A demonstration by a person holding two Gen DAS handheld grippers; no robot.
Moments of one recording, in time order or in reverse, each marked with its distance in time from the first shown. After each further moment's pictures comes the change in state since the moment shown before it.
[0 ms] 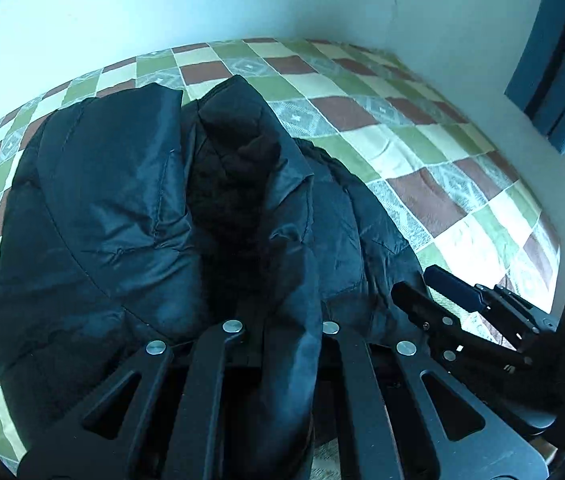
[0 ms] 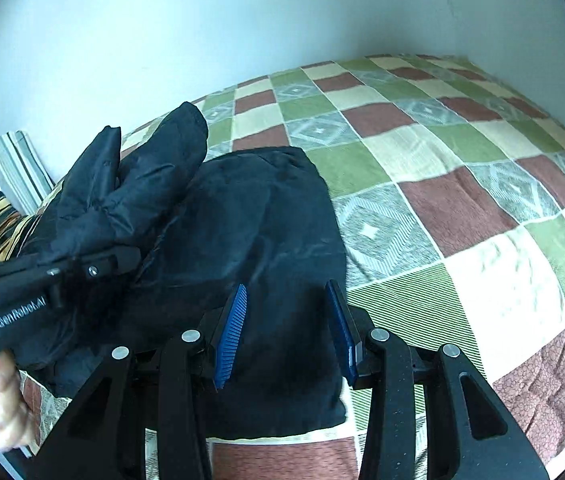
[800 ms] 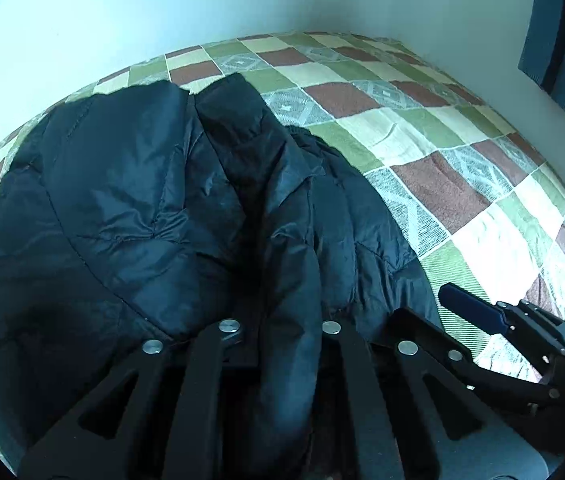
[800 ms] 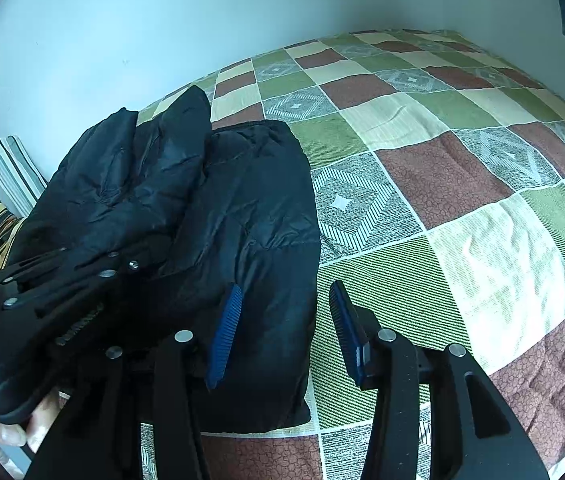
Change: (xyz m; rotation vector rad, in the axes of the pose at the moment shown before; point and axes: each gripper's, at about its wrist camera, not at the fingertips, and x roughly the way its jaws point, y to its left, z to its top) left arm 0.037 -0.042 -0.003 0.042 -0.026 0.108; right arm 0.012 -0.026 -0.010 0.032 0.053 0.005
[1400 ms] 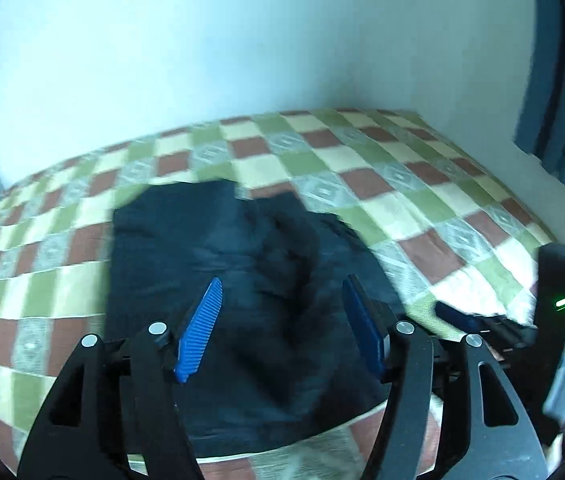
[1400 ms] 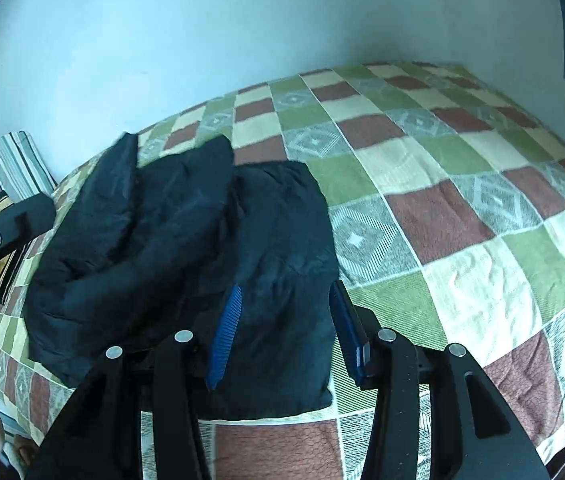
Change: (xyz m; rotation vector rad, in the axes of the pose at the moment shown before) left arm -0.134 0.042 0.002 -0.080 -0.209 0.106; right arm -0.047 0.033 0.016 -0.064 -0.066 -0.010
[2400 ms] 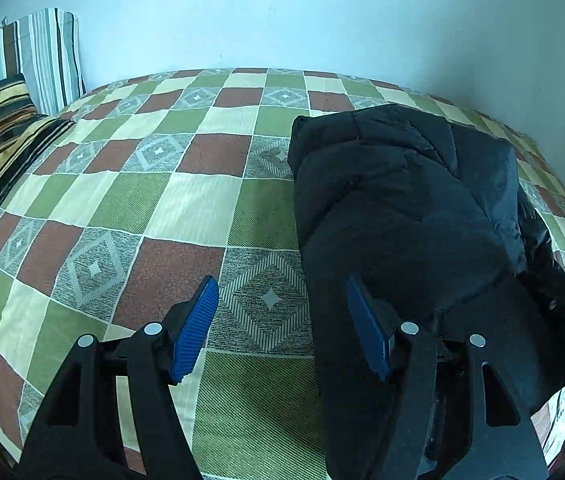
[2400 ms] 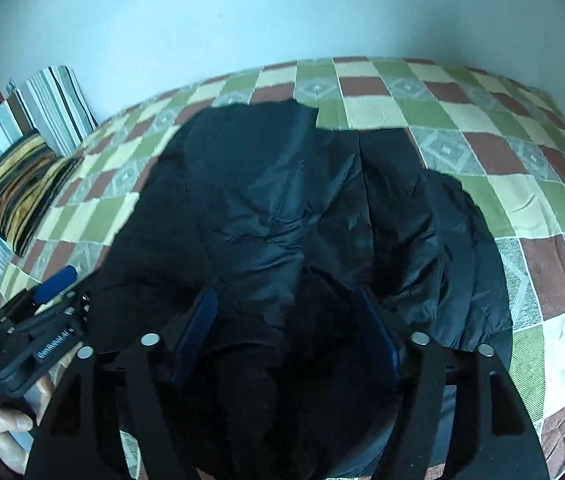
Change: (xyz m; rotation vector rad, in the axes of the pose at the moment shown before) left arm 0.050 0.180 -0.068 -0.284 0.116 0.202; right arm 0.062 0.136 0.027 -0.175 0.151 0.096
